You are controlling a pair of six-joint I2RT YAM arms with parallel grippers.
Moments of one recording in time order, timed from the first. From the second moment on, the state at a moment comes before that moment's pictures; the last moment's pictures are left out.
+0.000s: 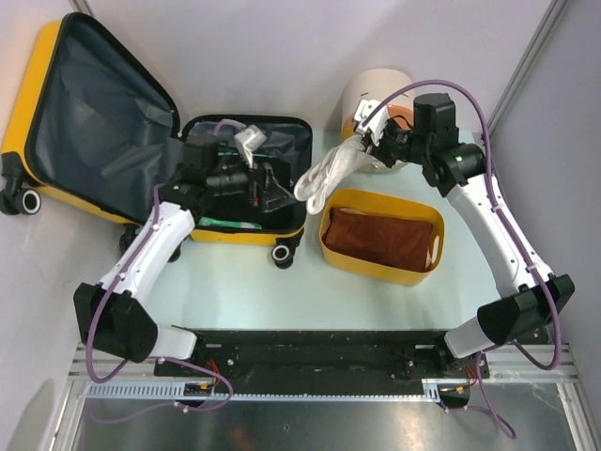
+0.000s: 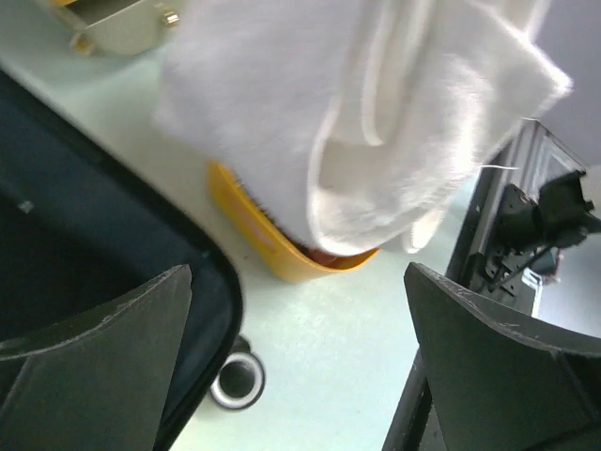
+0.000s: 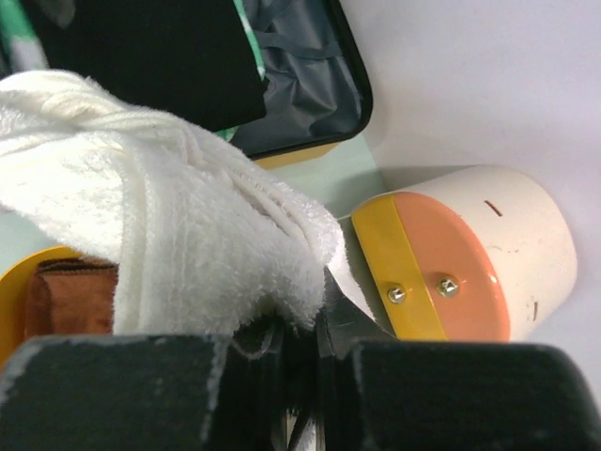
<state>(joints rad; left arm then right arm) -0.23 1.37 1.25 -0.34 0.83 -0.06 0.38 1.50 1.72 -0.63 -0.47 -0.74</state>
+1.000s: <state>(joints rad) -0.66 1.38 1.19 -0.06 0.29 -0.05 0.40 1.50 1.68 -0.55 -0.43 -0.66</state>
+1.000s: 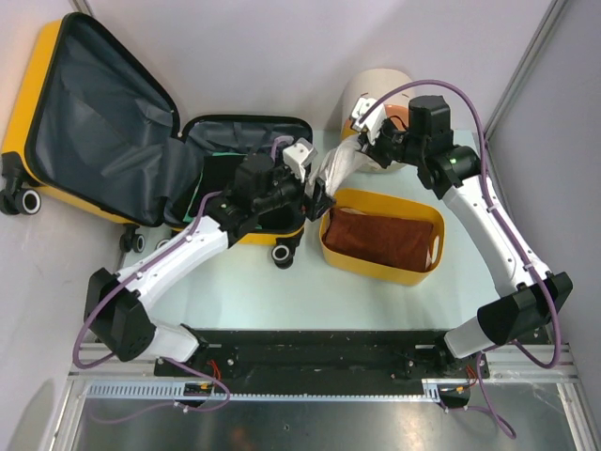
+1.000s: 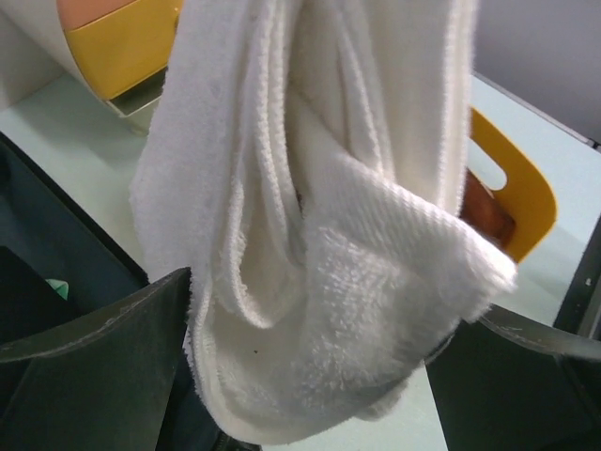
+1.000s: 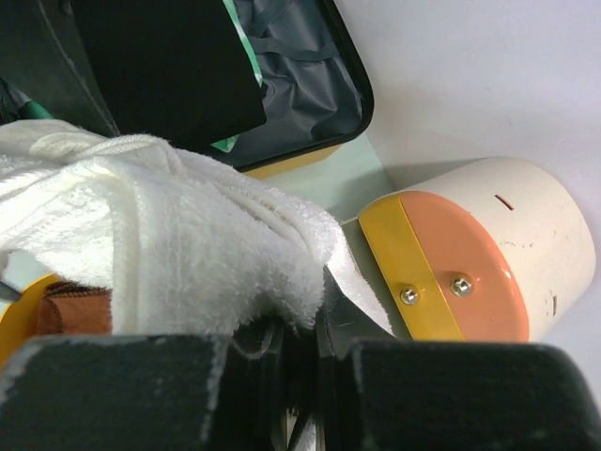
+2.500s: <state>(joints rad) -0.81 1.74 1.25 -0.20 0.40 0.68 0.07 1.35 1.04 -0.88 -0.74 -1.44</state>
